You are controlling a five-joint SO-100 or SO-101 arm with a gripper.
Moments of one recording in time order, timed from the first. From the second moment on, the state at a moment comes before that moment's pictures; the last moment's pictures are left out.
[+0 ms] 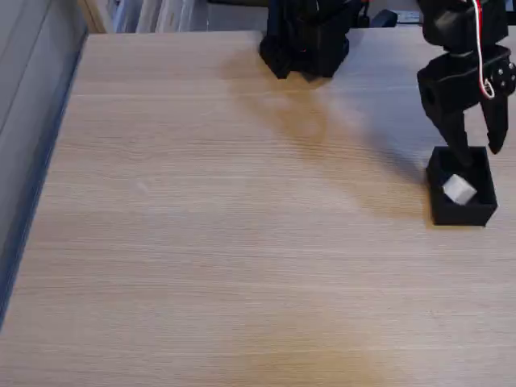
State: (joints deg) arm -33.9 106.0 105.8 51.9 -76.4
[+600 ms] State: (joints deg) arm -26.2 122.5 121.5 54.9 -83.0
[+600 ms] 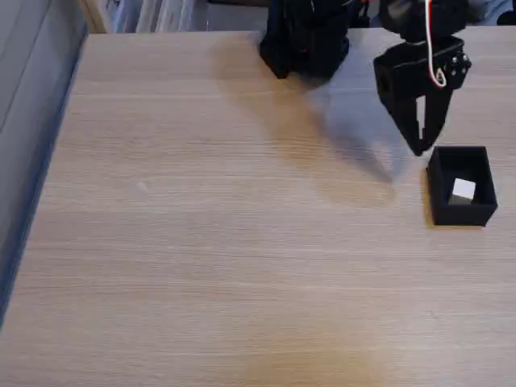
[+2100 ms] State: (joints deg) arm 0.1 190.5 177.2 76.8 -92.2
